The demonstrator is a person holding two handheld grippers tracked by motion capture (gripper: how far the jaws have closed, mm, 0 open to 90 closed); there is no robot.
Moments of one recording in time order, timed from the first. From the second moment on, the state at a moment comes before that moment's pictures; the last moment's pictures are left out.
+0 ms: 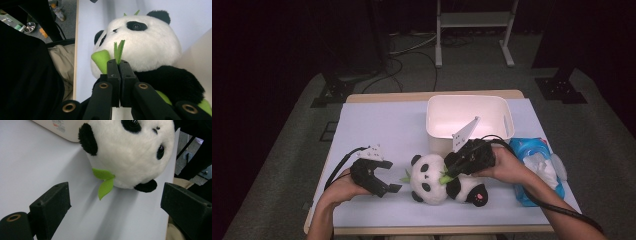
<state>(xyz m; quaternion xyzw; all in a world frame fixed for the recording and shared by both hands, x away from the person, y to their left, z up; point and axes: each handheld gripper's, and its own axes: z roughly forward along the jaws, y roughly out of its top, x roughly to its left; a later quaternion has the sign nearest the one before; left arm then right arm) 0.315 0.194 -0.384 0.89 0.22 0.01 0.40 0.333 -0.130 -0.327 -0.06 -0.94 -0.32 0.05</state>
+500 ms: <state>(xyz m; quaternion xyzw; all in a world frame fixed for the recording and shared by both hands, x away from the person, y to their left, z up) 0.316 0.196 -0.384 0.89 0.22 0.01 0.40 0.336 -0.132 -0.328 -0.06 -0.94 -0.32 0.05</state>
